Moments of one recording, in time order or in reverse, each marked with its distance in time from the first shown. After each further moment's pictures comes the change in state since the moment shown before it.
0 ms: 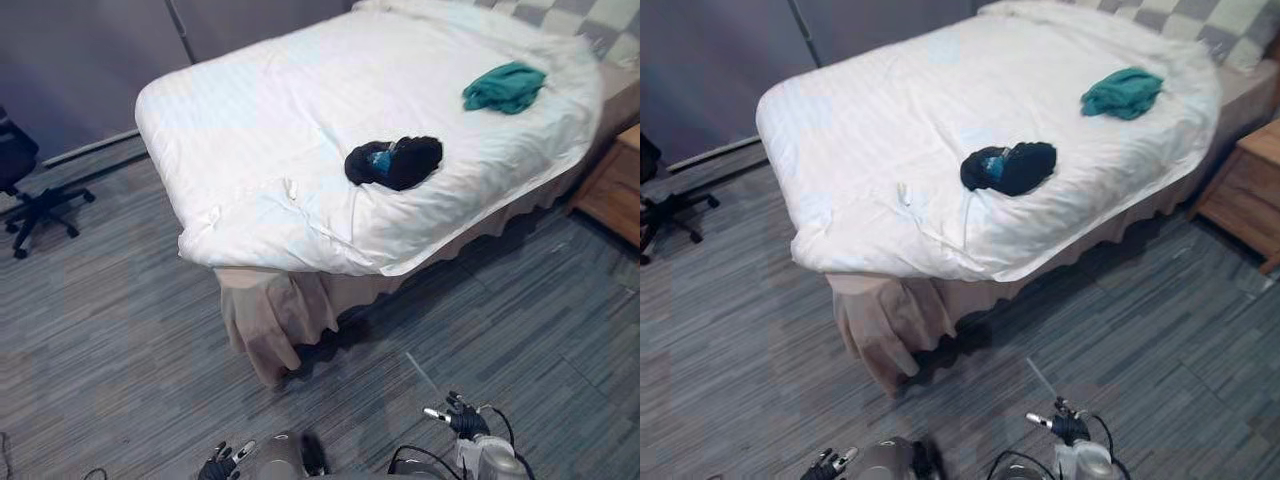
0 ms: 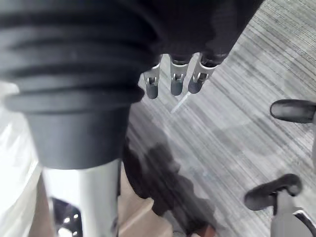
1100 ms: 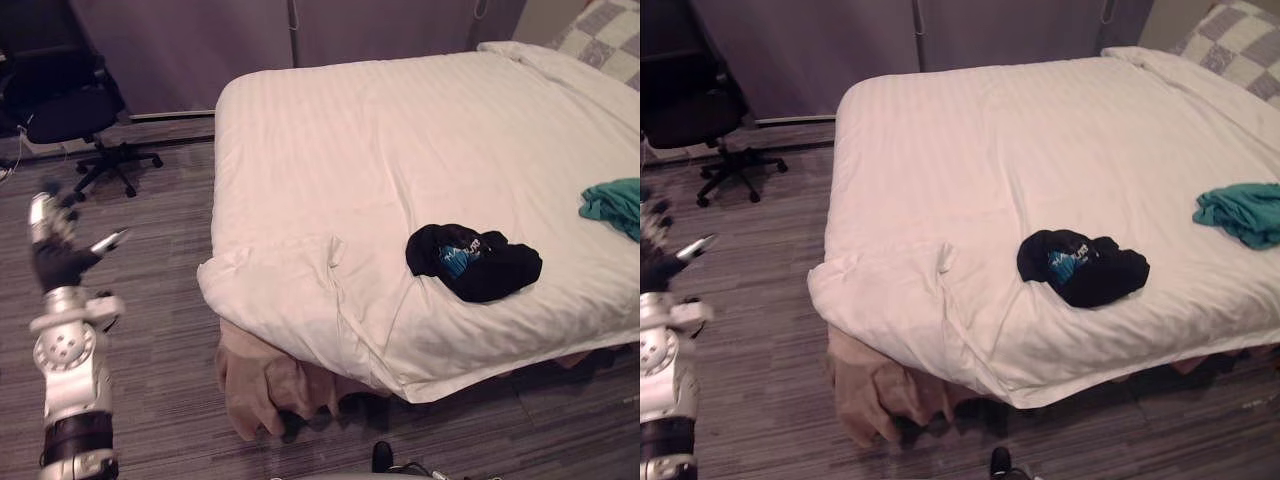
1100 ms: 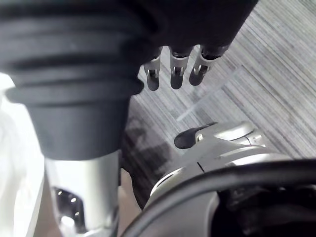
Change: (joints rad) left arm -0.477 0.482 -0.222 -0.556 0.185 -0.254 0.032; right arm 0.139 0.024 -0.028 0.013 0.130 0.036 -0.081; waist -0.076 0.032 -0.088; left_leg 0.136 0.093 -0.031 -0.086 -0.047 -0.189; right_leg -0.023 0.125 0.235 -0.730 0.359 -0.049
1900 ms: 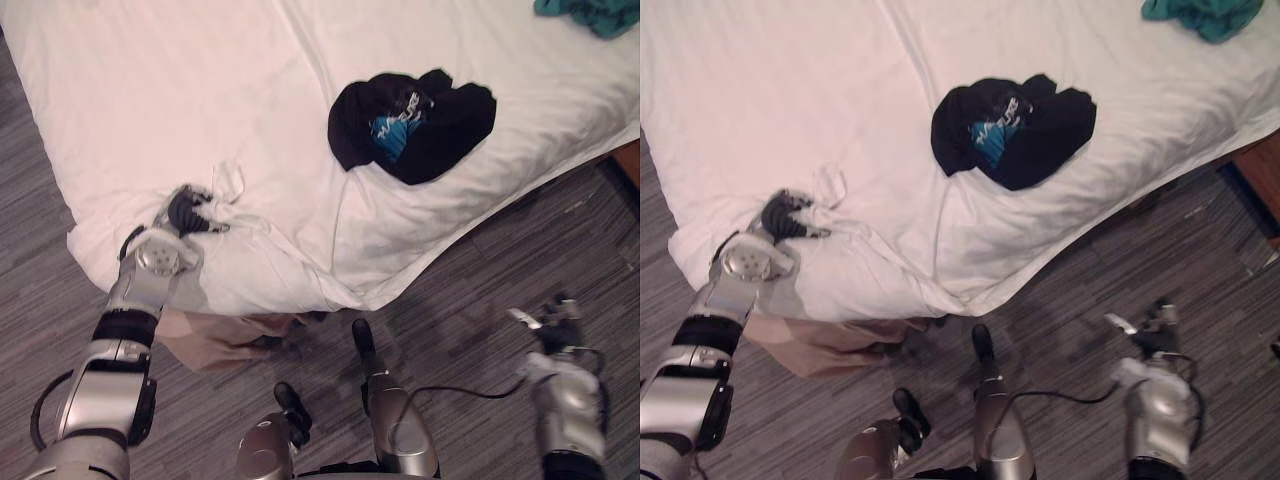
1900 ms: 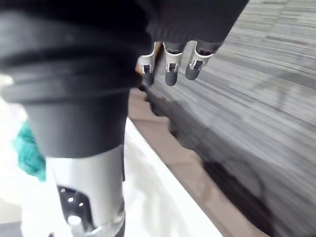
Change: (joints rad) left arm -0.178 0.029 -0.065 0.333 0.367 0.218 0.030; right arm -0.182 -0.295 -0.133 -0.757 0.253 -0.076 -0.157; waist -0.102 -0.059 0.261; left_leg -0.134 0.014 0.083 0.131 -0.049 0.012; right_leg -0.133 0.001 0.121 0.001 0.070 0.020
